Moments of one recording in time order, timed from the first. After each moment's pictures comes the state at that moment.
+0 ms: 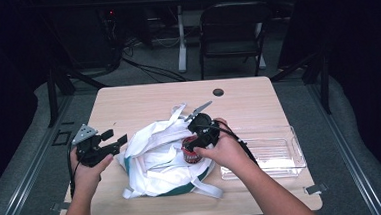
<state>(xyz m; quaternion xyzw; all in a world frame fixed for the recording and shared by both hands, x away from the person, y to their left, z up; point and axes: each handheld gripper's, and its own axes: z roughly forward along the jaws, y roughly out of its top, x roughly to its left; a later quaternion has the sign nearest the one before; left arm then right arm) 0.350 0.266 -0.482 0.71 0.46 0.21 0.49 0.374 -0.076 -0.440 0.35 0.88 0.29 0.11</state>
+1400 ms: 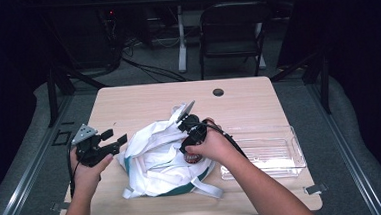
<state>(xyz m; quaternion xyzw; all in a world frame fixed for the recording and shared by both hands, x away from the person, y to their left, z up) 0.350 0.266 -0.482 0.71 0.46 0.21 0.49 0.411 -0.049 -0.477 0.39 0.90 0.17 0.05</state>
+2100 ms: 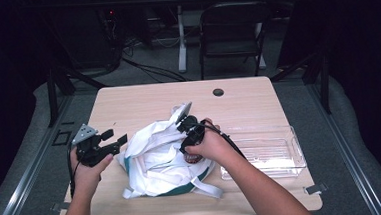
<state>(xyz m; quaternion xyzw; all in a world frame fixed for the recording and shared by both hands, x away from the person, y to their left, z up) 0.351 0.266 -0.482 0.72 0.46 0.21 0.49 0.418 -0.044 -0.489 0.39 0.91 0.14 0.07</state>
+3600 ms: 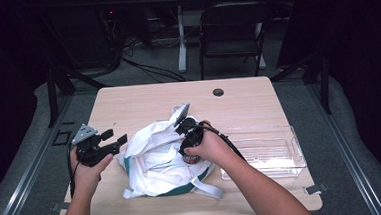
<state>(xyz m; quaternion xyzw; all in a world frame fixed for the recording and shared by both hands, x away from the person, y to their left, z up) 0.351 0.266 -0.482 0.71 0.46 0.21 0.49 0.416 -0.039 -0.489 0.38 0.91 0.12 0.04</state>
